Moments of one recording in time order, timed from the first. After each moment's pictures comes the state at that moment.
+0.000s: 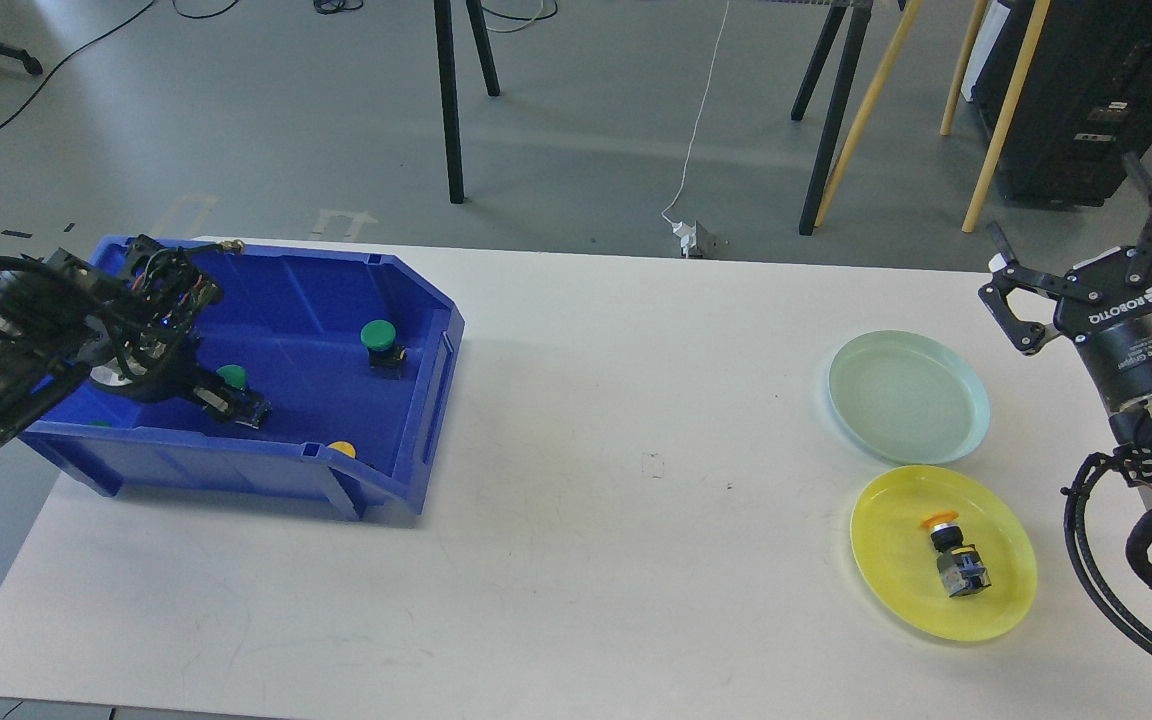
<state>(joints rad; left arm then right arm) -1.10 0.49 0.22 -0.52 1.85 -0.48 -0.49 0.12 -0.68 1.16 1.45 0.14 0.38 0.32</state>
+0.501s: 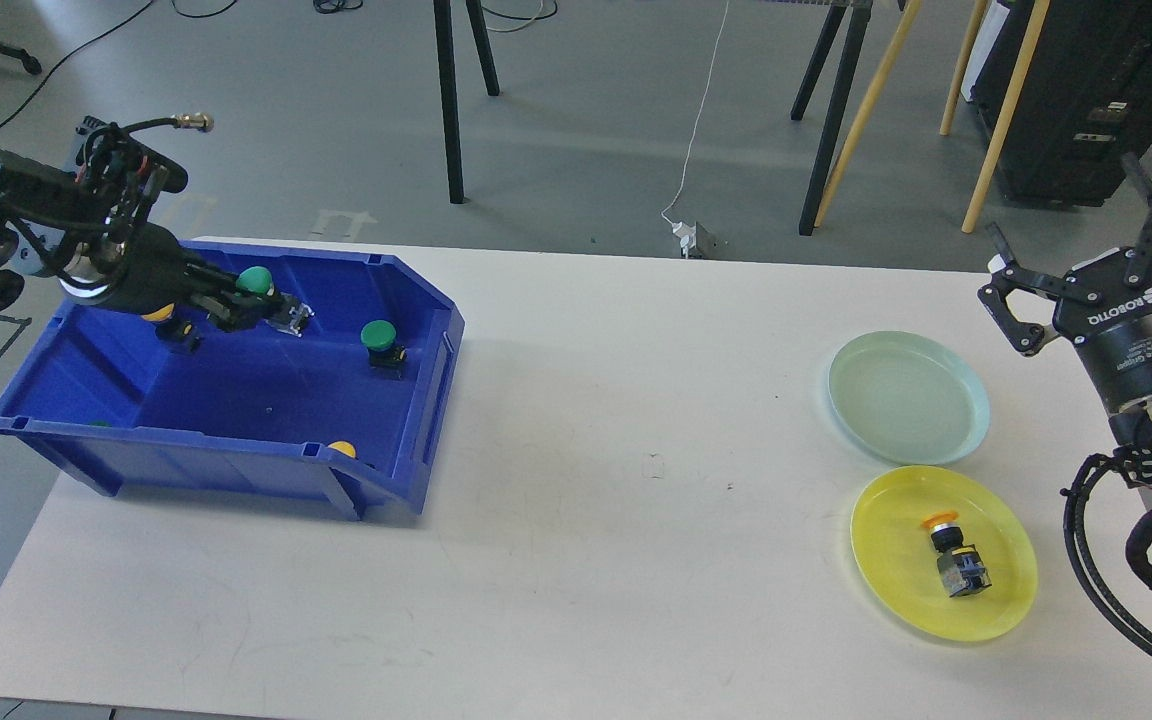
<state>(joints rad) -1.29 0.80 0.01 -1.00 1.74 -0.49 -0.49 0.12 -0.68 1.16 1.45 0.13 0.38 0.32</state>
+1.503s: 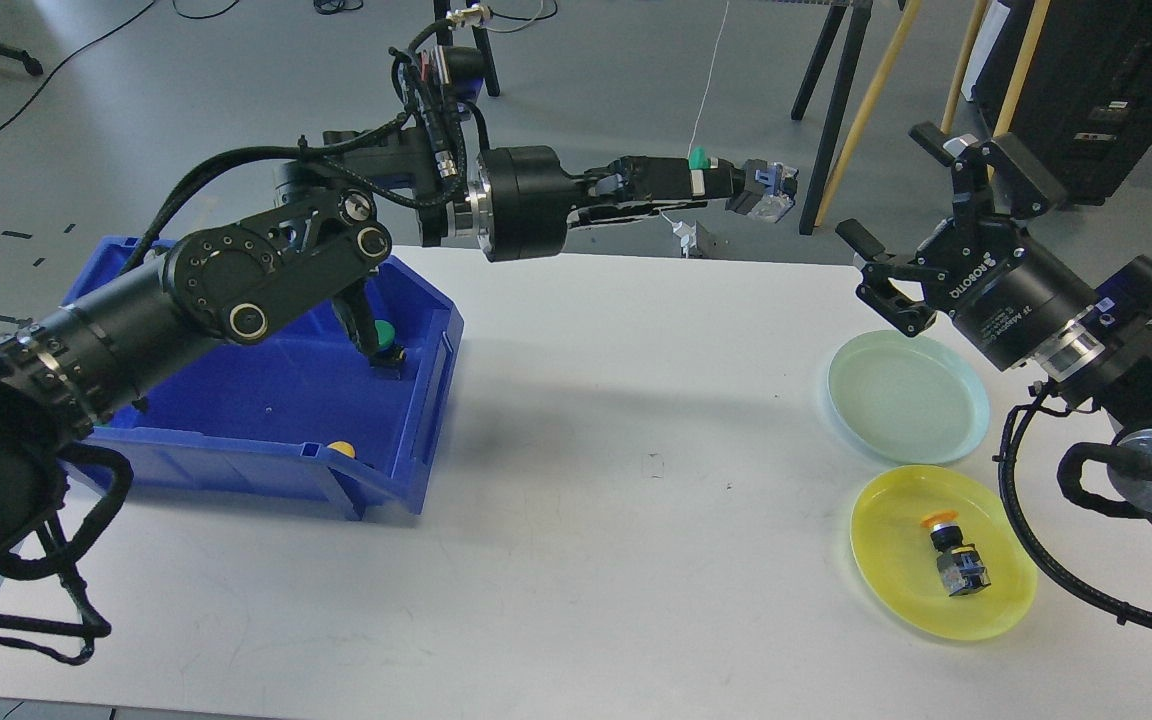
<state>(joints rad) -1.15 0.18 -0.39 -0.87 1.16 -0.49 -0.49 0.45 -0.66 0.86 1.38 -0.36 0.35 0.33</state>
